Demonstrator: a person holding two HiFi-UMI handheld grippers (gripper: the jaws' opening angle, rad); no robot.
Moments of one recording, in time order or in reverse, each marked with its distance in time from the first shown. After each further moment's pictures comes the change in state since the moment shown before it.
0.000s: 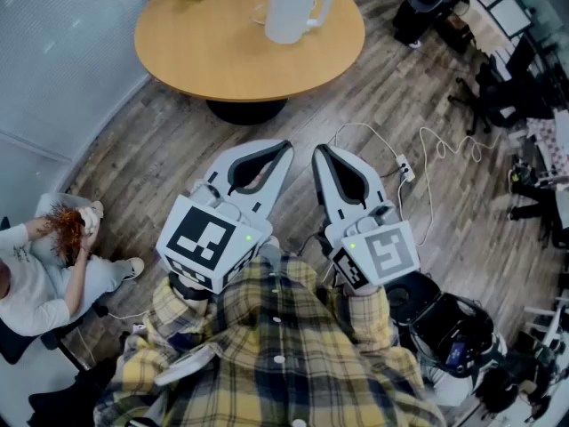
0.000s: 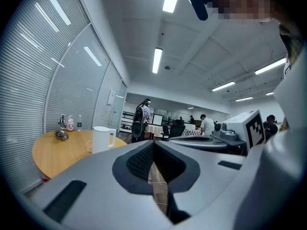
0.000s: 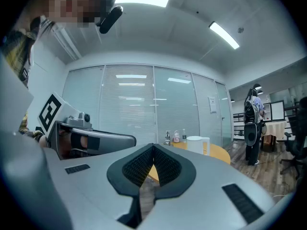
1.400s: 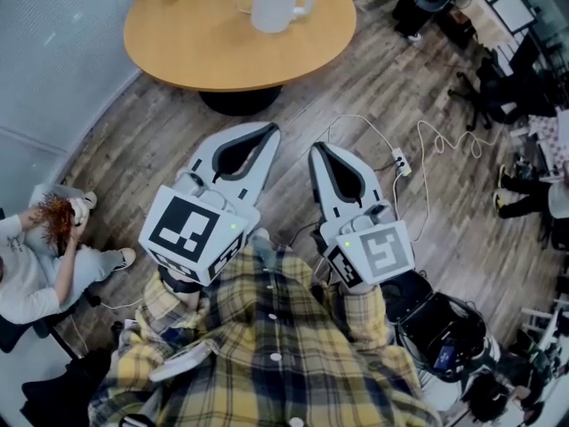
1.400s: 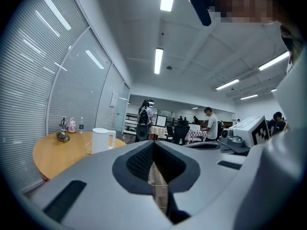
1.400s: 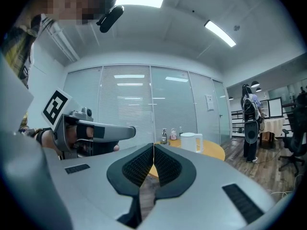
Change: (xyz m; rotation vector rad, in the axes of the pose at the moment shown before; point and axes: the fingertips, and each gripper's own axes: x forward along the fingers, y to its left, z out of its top) left arm 0.033 -0.025 0.000 0.023 -0.013 0.057; right arm -0.037 -0.043 -0.018 0.025 0.010 0.002
